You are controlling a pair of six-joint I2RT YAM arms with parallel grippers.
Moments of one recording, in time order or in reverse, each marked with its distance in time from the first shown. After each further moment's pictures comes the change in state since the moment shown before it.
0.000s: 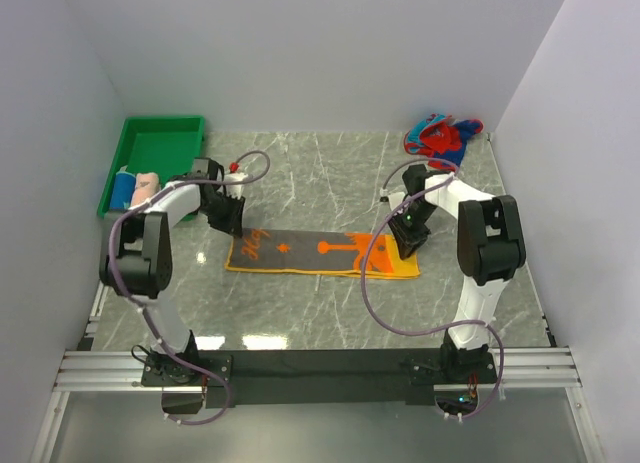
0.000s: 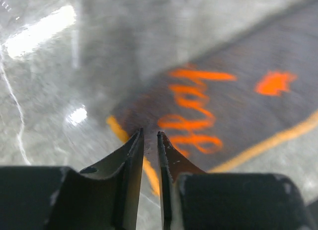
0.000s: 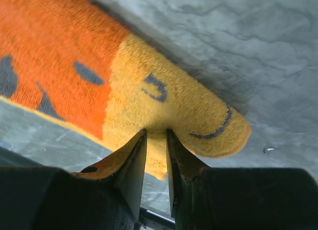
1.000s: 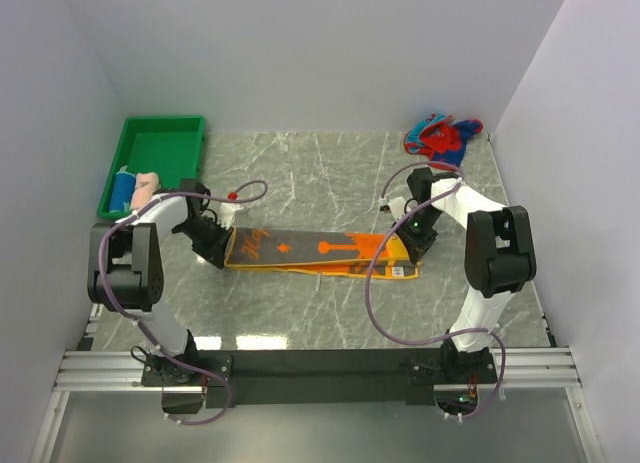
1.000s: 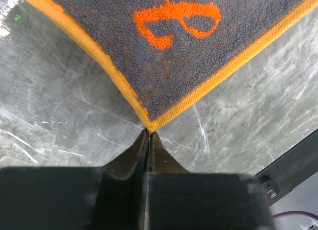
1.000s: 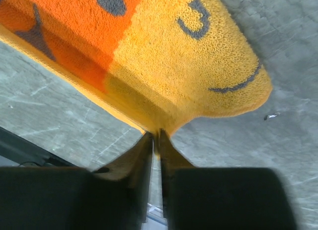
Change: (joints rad) left arm 0.080 -0.097 -0.144 -0.251 0.014 0.364; right arm -0.006 -0.110 -0.072 -0.065 0.042 -0.209
